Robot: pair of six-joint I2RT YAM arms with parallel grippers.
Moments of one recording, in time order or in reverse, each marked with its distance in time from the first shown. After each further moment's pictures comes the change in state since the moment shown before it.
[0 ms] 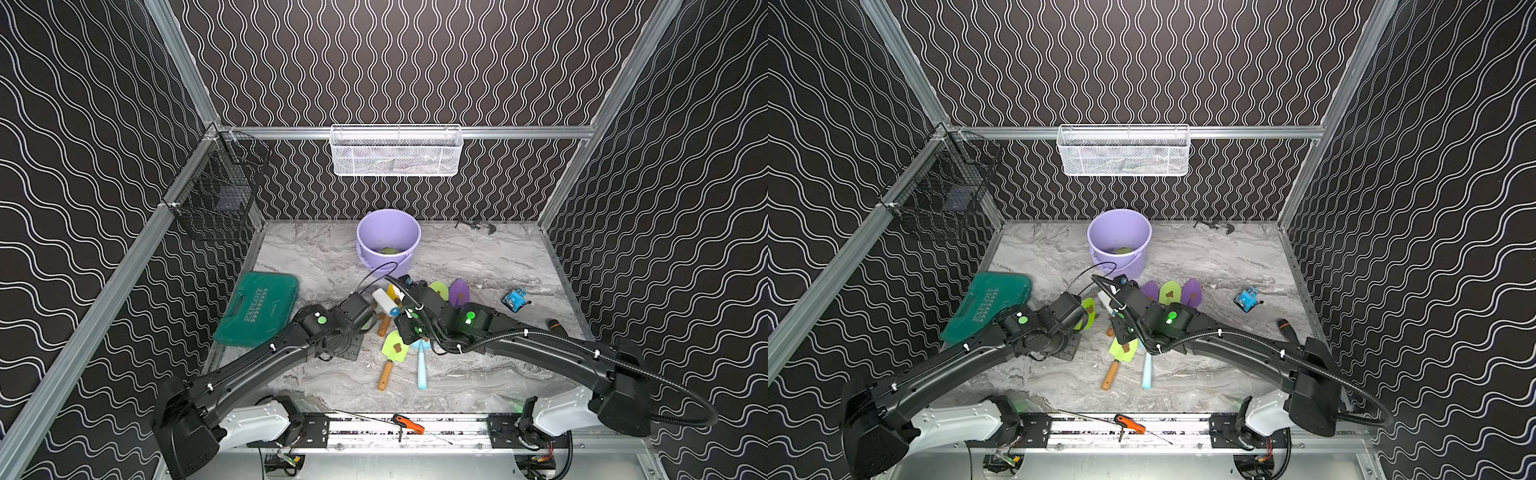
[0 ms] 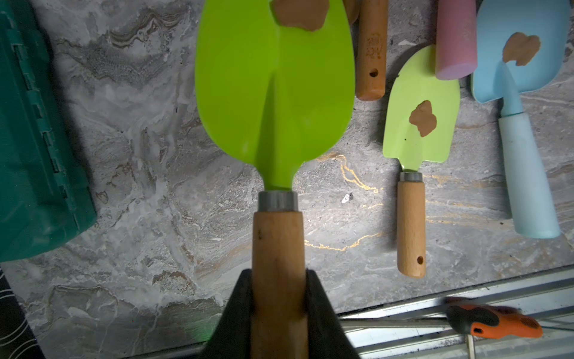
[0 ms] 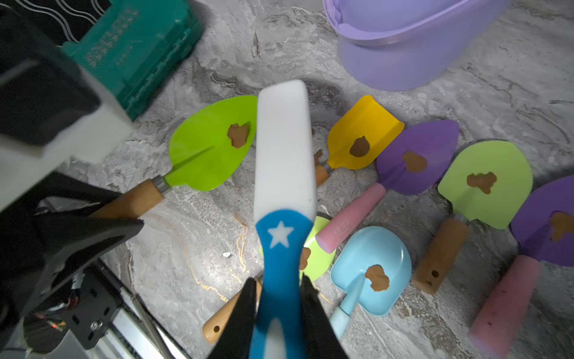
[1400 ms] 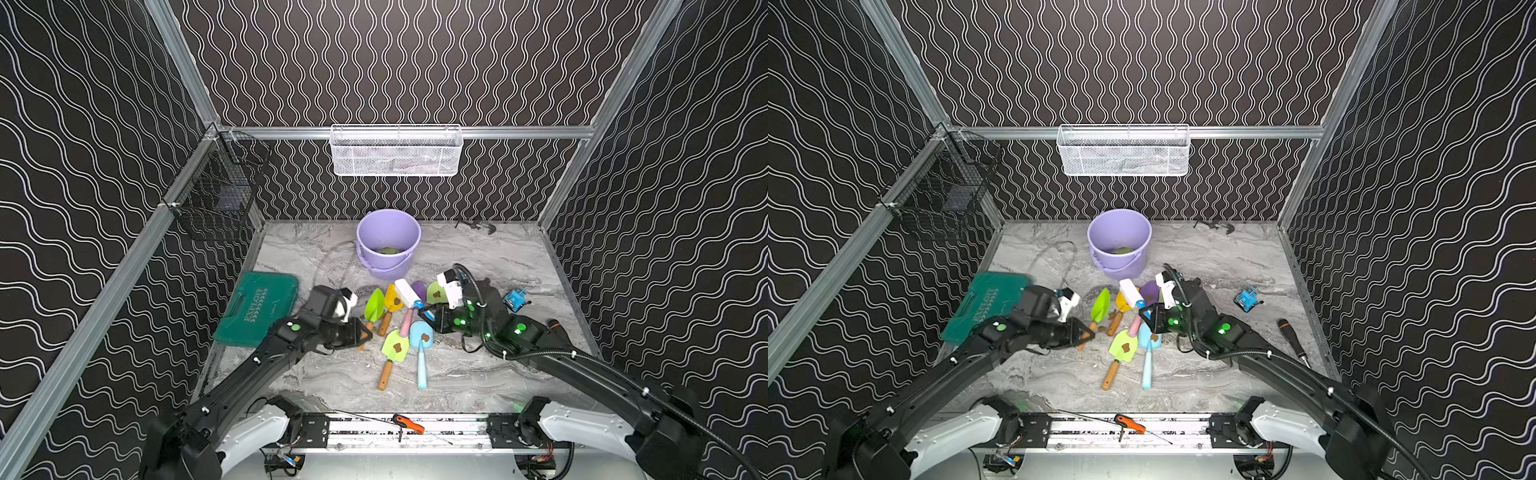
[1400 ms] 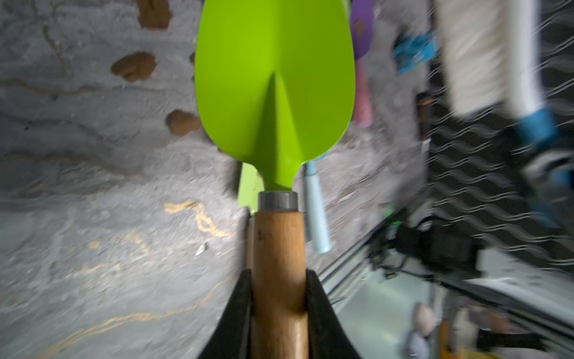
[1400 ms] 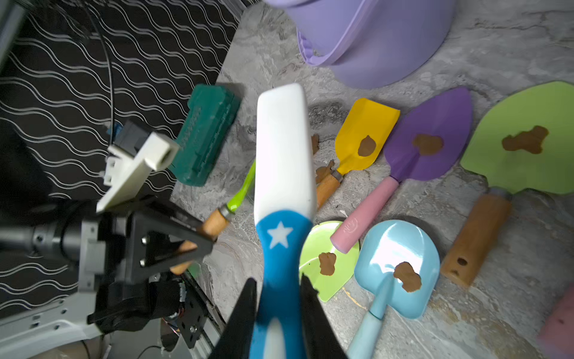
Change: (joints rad) left arm 0.411 -0.149 -0.261 0.558 0.797 -0.136; right arm -0.312 -0.350 -0.388 0.345 -0.361 0.212
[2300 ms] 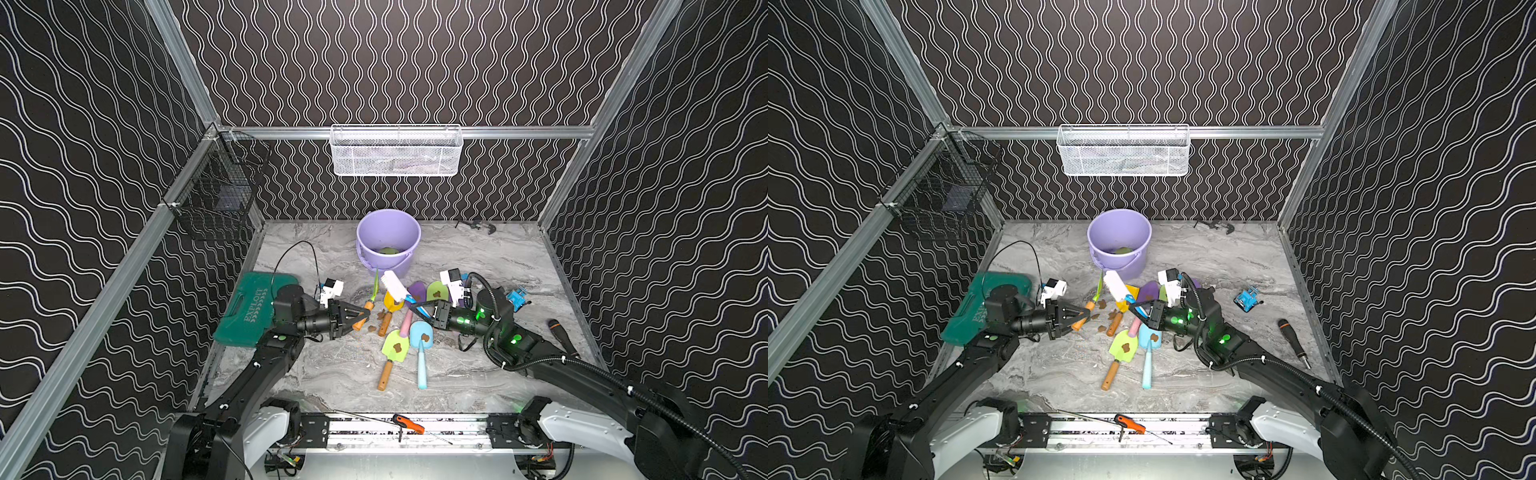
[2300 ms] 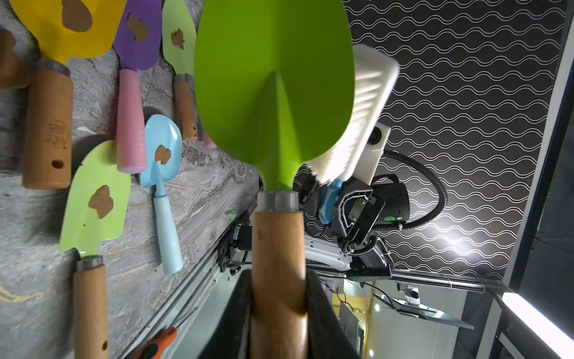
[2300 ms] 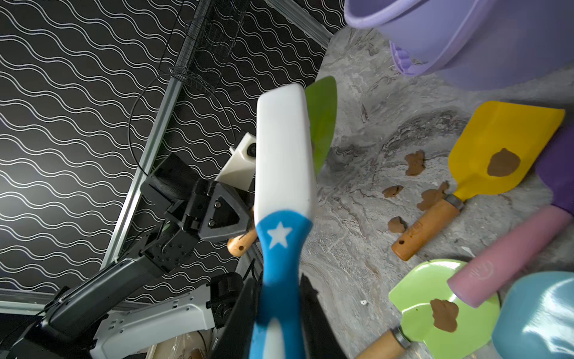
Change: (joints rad) left arm 0.251 0.006 -0.271 0.800 0.573 -0.577; right arm -0.045 0.047 -0.166 0.539 -0.255 0.263
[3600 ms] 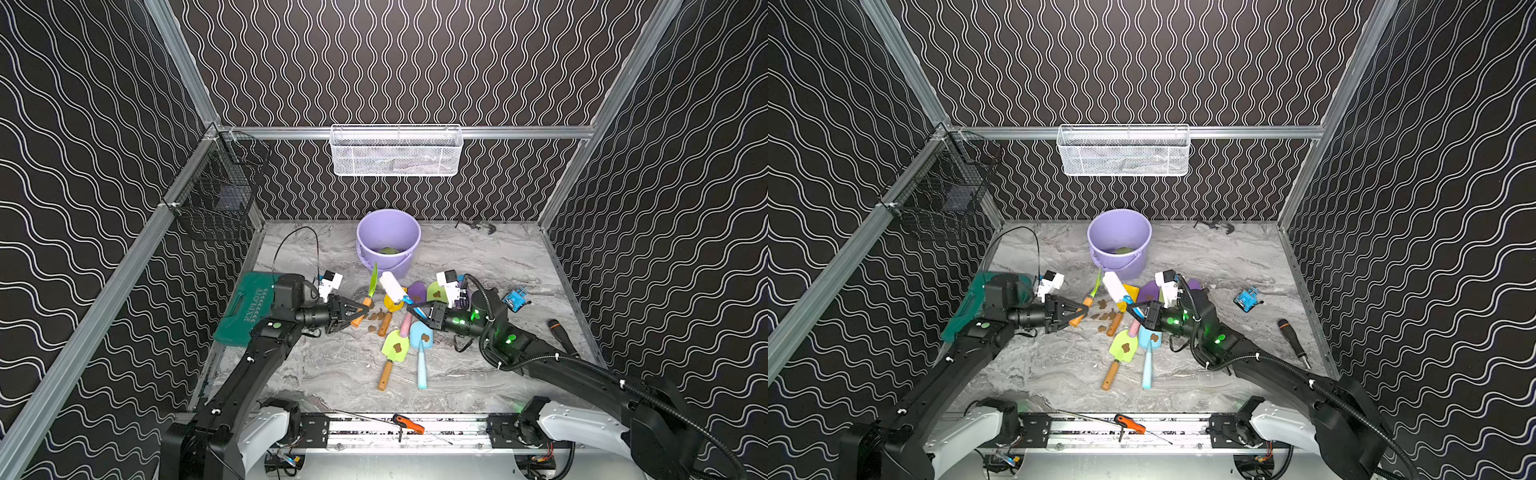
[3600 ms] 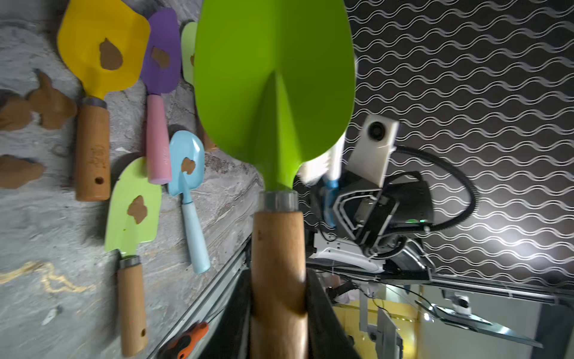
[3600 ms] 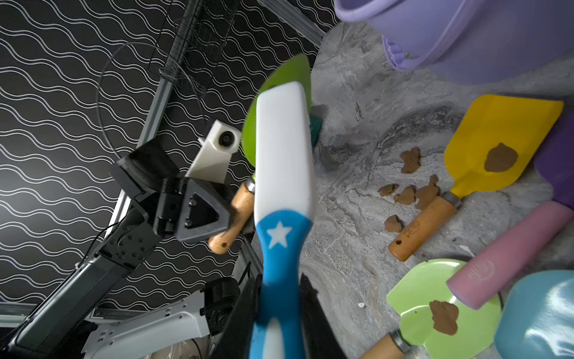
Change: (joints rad) left arm 0.001 0.003 0.216 -0.514 -0.093 0.397; right arm 0.031 0.006 0.010 -0.001 0.051 -0.008
